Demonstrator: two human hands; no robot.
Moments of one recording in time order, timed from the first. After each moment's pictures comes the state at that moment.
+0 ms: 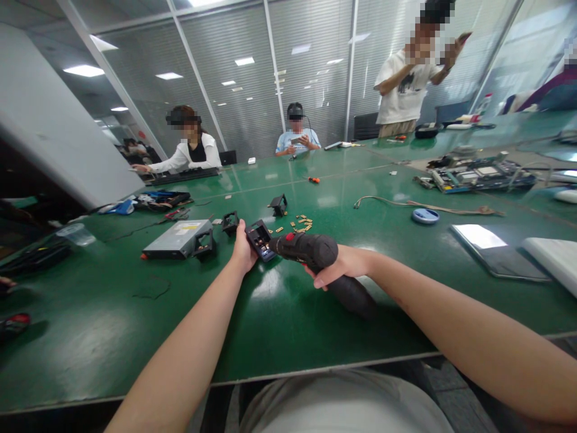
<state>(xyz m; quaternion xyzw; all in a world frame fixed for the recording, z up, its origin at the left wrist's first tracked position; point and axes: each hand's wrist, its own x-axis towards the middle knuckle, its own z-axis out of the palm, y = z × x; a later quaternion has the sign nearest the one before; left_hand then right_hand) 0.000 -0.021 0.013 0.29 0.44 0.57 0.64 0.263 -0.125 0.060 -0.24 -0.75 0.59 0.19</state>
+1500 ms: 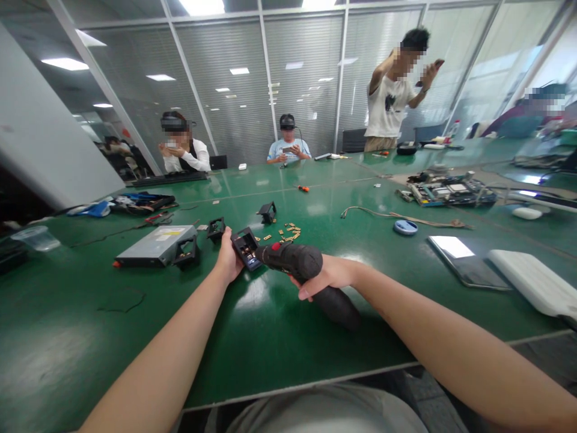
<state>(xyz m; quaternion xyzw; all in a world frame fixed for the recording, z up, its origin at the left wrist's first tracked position) 0.001 -0.020 0.018 0.27 0.45 0.57 0.63 0.263 -0.119 0.051 -0.22 -0.73 0.62 0.19</state>
